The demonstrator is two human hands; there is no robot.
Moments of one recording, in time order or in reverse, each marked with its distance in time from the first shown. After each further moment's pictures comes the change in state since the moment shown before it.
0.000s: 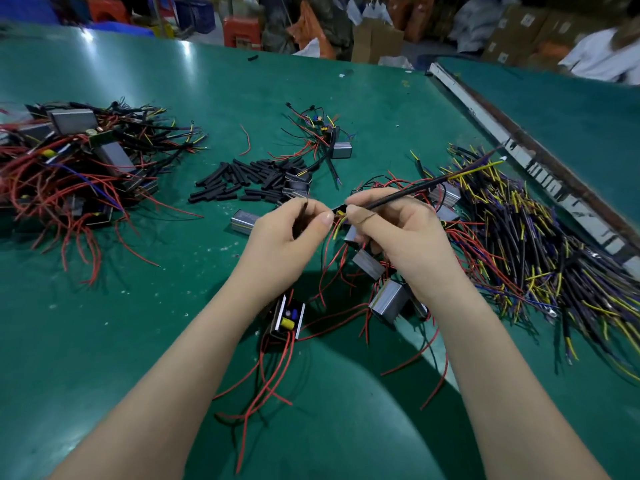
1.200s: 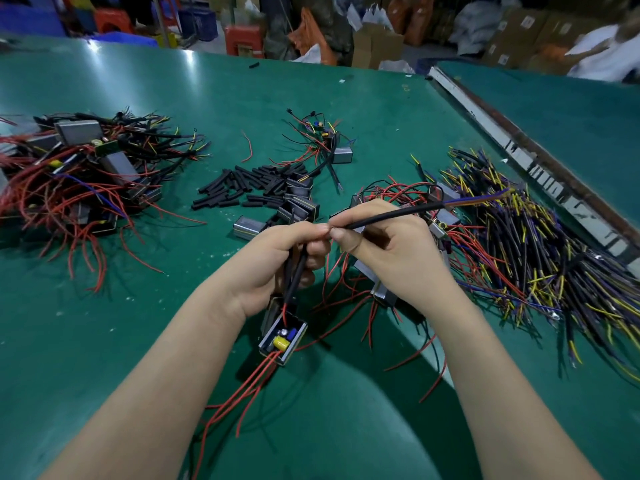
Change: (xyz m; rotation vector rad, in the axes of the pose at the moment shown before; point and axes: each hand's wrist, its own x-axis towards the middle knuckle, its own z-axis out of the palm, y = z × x) left_hand 0.007 -0.008 -0.014 -0.785 -0.447 -0.552; right_hand 0.000 0.007 0.001 -0.402 -0.101 -0.358
